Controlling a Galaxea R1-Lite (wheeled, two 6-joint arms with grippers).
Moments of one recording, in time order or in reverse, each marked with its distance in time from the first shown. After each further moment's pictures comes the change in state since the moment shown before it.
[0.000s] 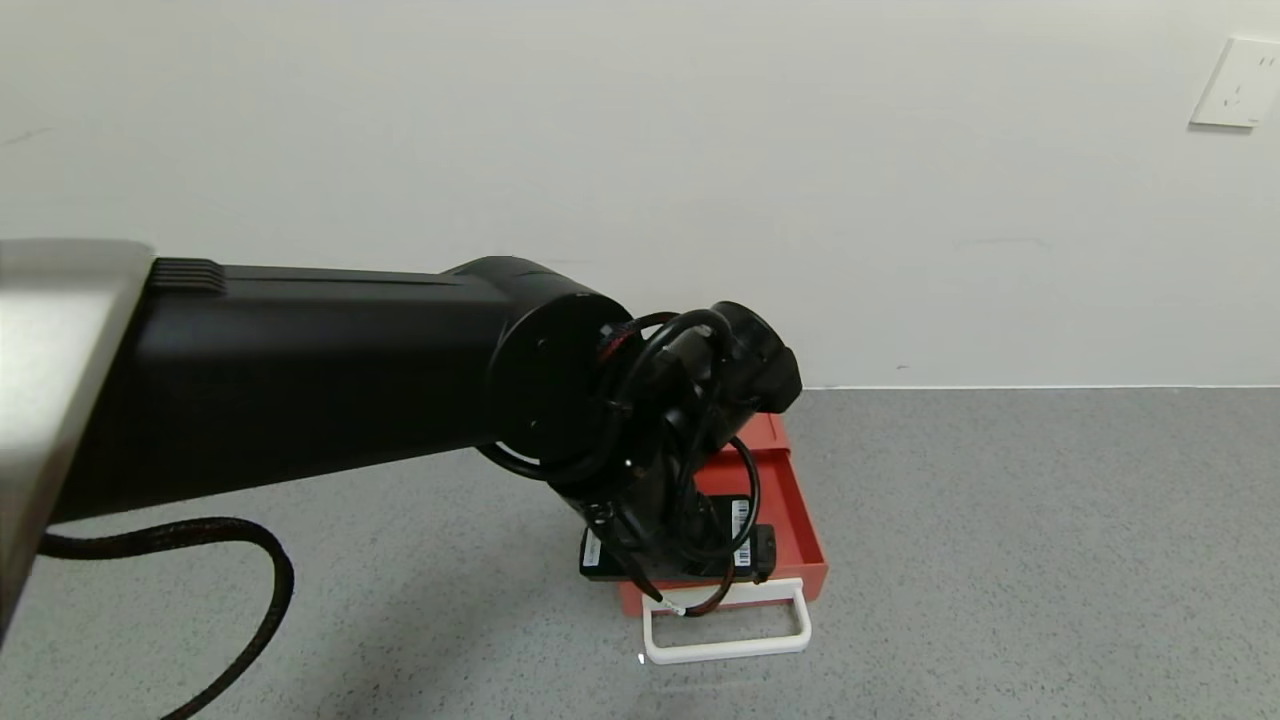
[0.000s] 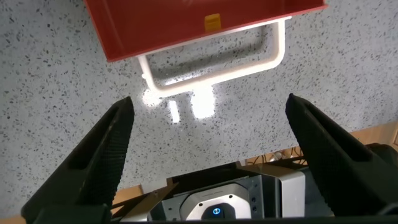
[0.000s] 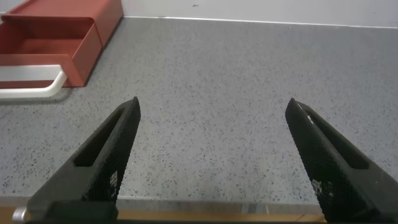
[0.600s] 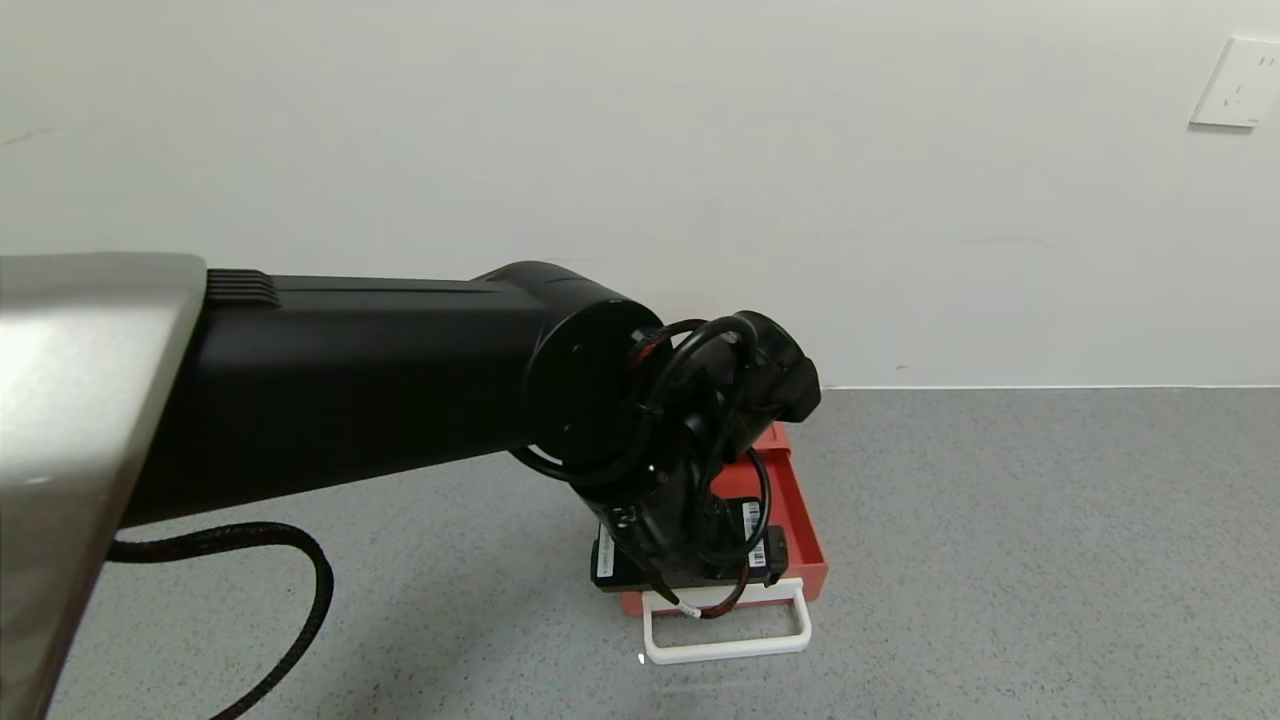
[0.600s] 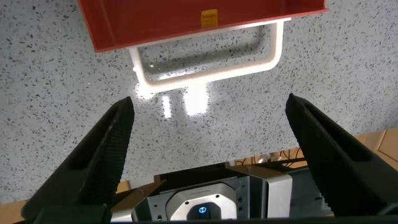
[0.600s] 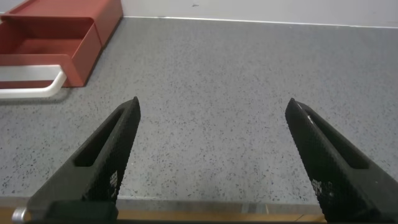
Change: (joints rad) left arm -0.017 0.034 -0.049 0.037 0.001 -0.086; right arm 0.000 0.000 0.000 0.000 0.000 0.000
